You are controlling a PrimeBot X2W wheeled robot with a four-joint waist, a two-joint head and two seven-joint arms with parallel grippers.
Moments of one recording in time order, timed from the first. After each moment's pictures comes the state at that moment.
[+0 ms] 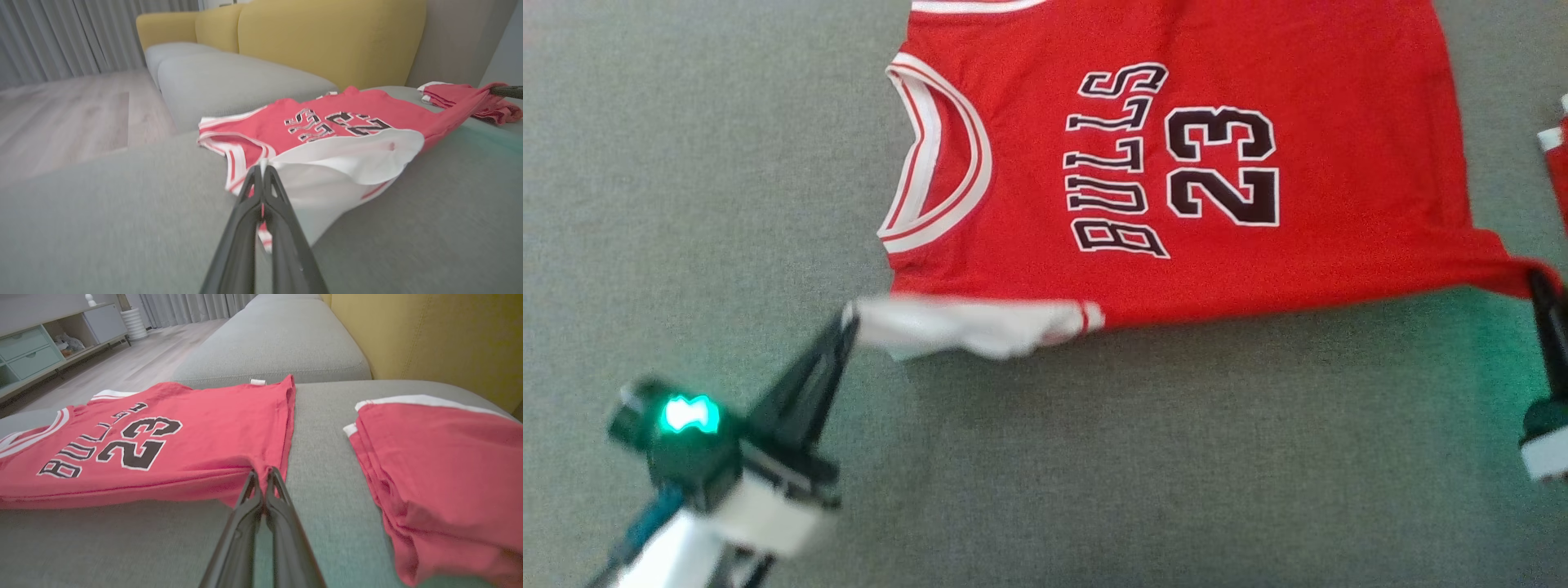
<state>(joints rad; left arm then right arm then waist) -0.10 0.46 -0.42 0.02 -0.32 -0.12 -0.26 -0.02 -0.60 0.14 0.17 0.65 0.13 -0.21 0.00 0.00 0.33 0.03</state>
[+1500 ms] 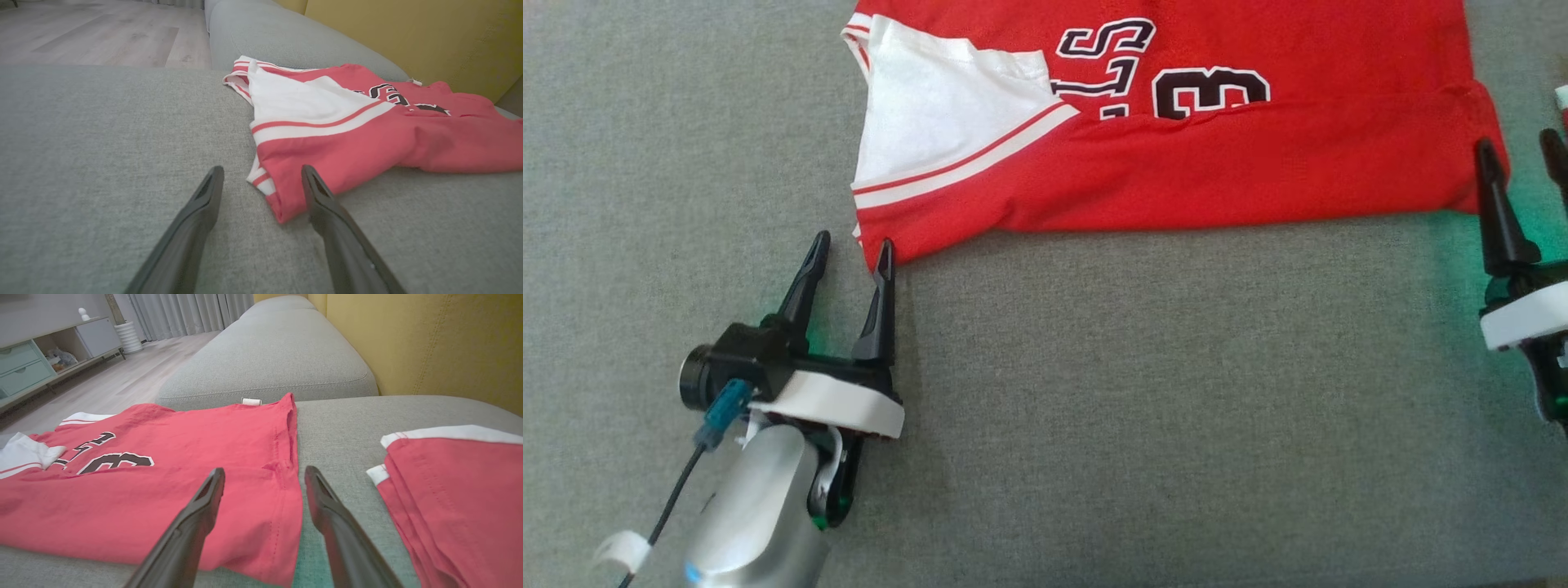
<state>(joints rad) -0.37 0.18 -0.38 0.41 -0.41 -0.04 -0.26 -0.40 -0.54 0.27 0.39 0.64 0.13 -0.23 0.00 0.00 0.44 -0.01</state>
